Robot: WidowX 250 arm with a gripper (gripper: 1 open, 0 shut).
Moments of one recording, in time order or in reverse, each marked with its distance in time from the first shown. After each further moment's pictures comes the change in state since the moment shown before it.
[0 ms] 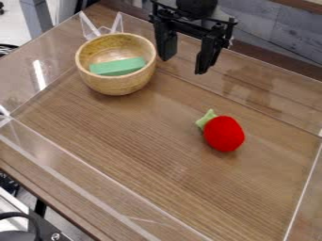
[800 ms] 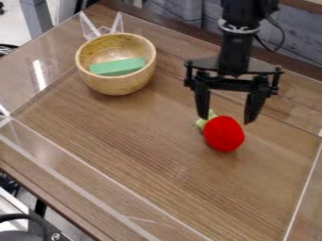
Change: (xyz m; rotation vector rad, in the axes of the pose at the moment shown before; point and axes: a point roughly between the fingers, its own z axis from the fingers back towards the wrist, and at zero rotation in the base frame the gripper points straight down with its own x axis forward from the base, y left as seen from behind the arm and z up) arm -0.009 -0.066 -0.043 -0.076 0.026 0.448
